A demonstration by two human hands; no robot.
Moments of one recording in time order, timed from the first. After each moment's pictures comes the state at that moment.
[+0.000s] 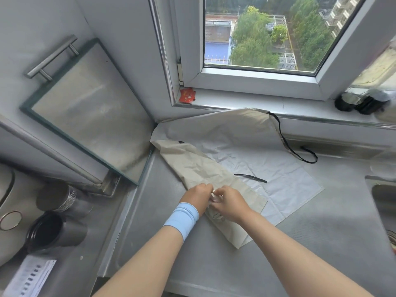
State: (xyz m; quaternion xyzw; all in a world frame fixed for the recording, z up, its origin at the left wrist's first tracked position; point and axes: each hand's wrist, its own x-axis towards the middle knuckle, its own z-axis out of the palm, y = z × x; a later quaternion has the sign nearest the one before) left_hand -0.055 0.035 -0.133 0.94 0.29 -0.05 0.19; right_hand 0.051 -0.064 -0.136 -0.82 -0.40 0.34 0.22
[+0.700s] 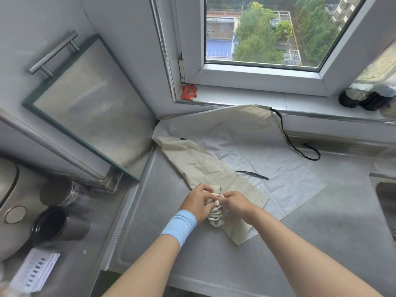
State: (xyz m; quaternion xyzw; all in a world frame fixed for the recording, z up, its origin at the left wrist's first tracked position) left_hand -0.079 0.013 -0.139 0.84 0.33 0.07 0.42; right_hand 0.060 -0.078 -0.137 -0.73 -0.20 0.55 0.35
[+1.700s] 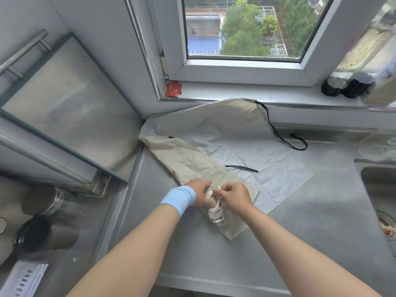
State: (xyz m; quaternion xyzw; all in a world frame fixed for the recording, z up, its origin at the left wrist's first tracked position) left_hand -0.026 0.039 -0.125 0.89 0.25 -0.27 0.28; right_hand 0.064 -0.096 -0.144 -0.83 -0.18 0.38 0.37
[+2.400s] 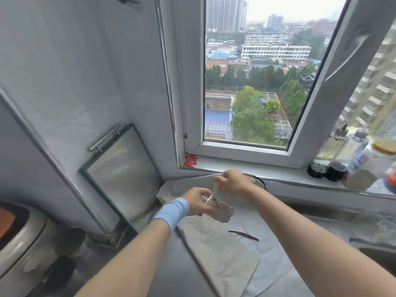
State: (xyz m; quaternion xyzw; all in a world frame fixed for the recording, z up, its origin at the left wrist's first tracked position) left_hand -0.023 0.080 0.054 0.79 0.31 0.00 0.53; right_hand 0.130 0.001 0.096 -0.81 -0.41 0.30 0.29
